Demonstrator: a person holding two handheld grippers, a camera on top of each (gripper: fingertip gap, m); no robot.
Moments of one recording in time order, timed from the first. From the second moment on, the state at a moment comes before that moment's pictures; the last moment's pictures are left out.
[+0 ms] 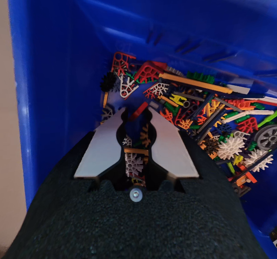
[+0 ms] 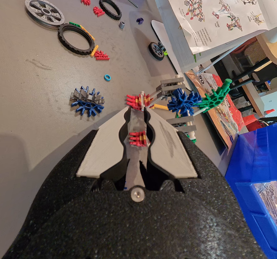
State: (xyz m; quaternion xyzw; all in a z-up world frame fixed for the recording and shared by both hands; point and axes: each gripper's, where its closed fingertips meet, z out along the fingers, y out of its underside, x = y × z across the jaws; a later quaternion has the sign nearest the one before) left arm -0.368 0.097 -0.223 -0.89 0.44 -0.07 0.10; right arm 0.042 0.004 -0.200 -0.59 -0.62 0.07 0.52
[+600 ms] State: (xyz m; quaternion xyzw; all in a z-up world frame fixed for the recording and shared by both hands) left arm -0.337 0.076 -0.148 -0.85 0.48 -0.07 0.18; right arm 0.042 0.005 -0.199 -0.59 -0.61 0.07 0.52
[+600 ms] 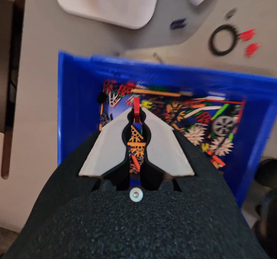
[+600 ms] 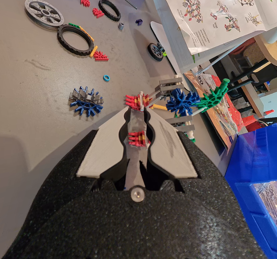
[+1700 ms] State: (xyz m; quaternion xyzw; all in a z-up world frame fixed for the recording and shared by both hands) left arm -0.128 0.020 -0.152 -0.72 0.67 -0.11 0.13; right arm 0.043 0.001 -0.189 -0.56 -0.61 0.07 0.56
